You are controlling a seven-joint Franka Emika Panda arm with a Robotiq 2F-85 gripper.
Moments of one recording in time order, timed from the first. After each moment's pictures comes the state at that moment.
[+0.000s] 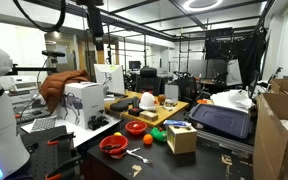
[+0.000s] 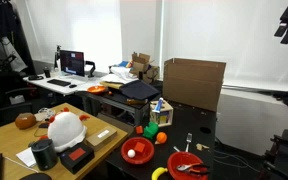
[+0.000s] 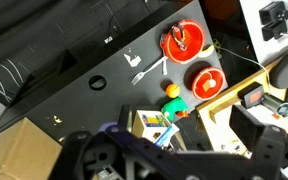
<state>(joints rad) -0.13 -0.86 -0.36 -2.54 0.03 1.82 -0.21</state>
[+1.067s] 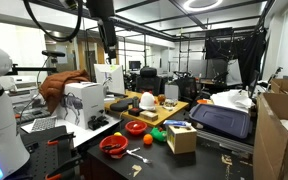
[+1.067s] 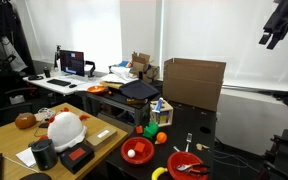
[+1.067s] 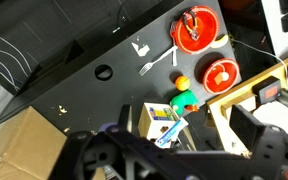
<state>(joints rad) -0.12 -0.76 -0.33 -2.56 0.03 1.98 -0.21</state>
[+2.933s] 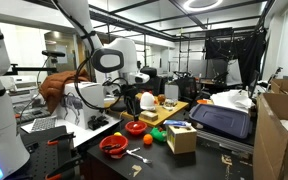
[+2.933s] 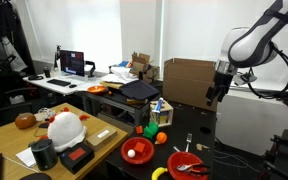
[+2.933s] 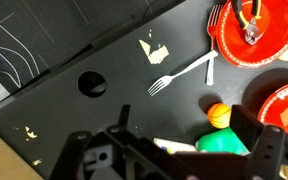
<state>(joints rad) -0.06 0.07 -0.09 -2.61 0.07 2.78 -0.07</state>
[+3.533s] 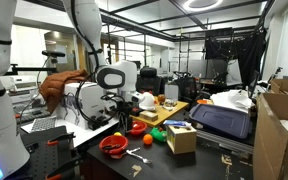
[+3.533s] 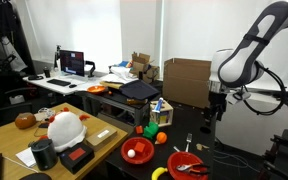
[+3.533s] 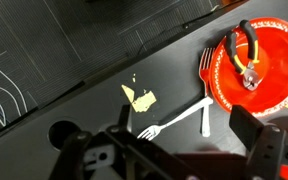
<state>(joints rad) -0.05 0.30 -0.01 -2.55 0.09 2.78 -0.01</state>
